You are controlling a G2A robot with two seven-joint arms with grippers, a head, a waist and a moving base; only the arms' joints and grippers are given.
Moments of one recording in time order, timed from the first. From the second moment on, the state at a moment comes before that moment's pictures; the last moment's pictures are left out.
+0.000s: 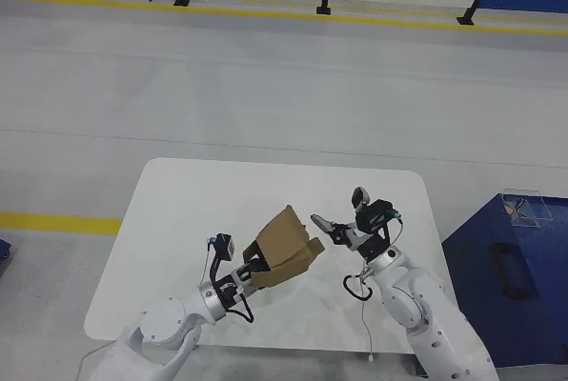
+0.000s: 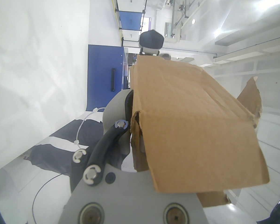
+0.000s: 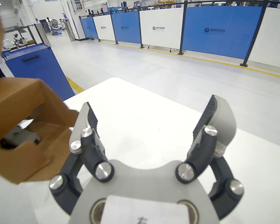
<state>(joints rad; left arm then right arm) 1.25 -1.14 -1.04 -1.69 -0.46 -0.04 -0.53 -1.22 -1.16 1.21 -1.64 -1.12 -0.23 -0.07</state>
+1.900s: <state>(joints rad) 1.25 -1.16 -1.13 -1.65 -0.69 0.11 -0.72 -1.30 -1.18 1.24 -1.58 -0.59 -0.50 0.30</state>
